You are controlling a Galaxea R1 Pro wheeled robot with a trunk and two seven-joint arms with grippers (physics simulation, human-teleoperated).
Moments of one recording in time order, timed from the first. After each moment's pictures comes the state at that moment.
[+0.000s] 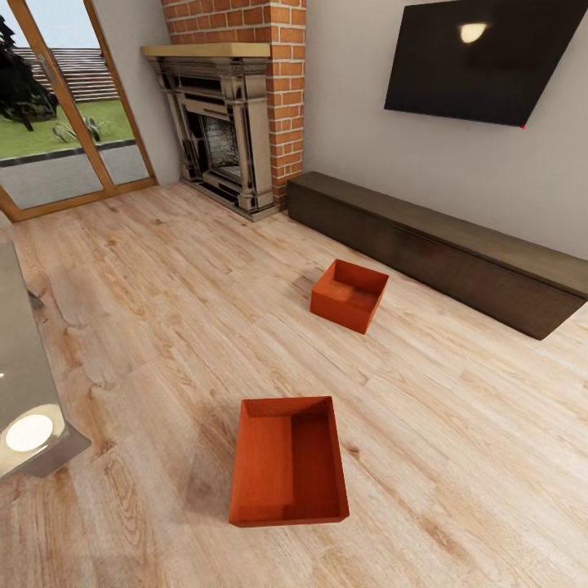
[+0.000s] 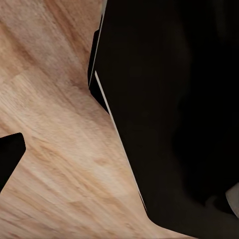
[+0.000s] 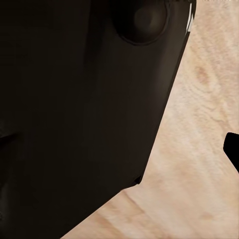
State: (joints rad) left arm 0.00 0.02 0.06 -0.07 0.23 -0.04 0.02; right arm -0.14 -0.01 0.27 0.03 -0.07 -0.17 -0.01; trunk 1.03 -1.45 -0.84
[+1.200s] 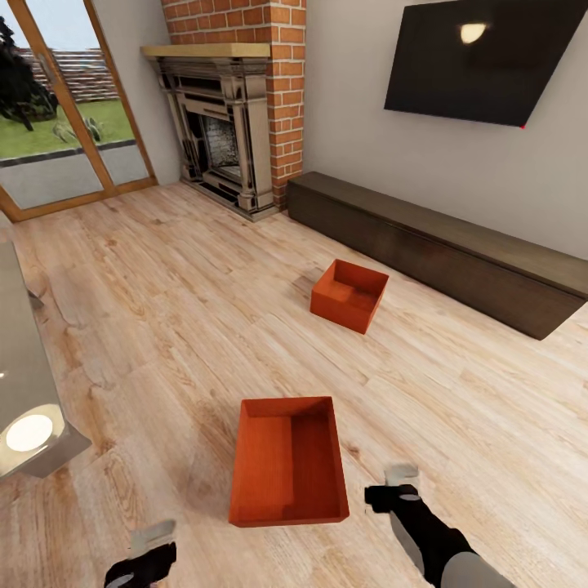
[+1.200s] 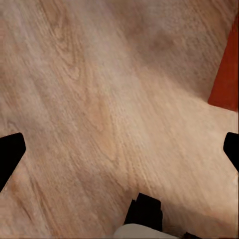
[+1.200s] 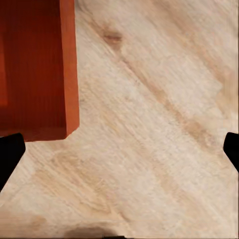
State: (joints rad) left arm -0.21 0.04 0.06 -0.75 0.20 0.18 0.27; right arm -0.57 0.01 0.13 -0.40 -0.09 0.18 -0.14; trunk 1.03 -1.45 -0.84
